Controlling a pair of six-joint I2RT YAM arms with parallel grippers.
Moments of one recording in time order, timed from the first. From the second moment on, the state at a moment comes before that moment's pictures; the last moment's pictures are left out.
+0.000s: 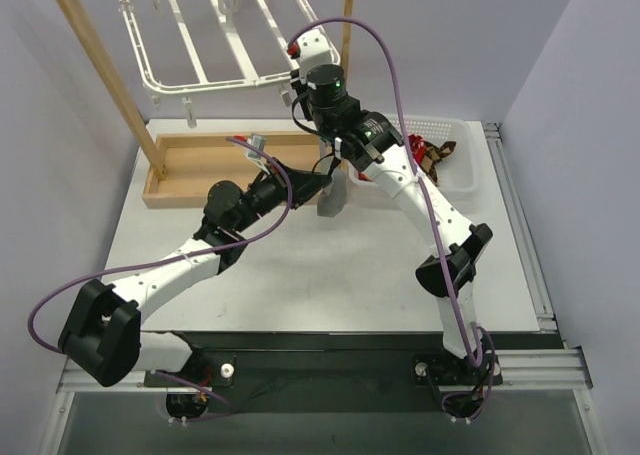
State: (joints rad) left arm -0.60 1.32 0.82 0.79 0.35 -0.89; right arm 0.77 2.04 2.40 -0.56 0.53 -0.13
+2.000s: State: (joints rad) left arm -0.42 1.17 0.71 0.65 0.43 -0.97; right arm 0.75 1.34 1.40 -0.45 0.03 0.11
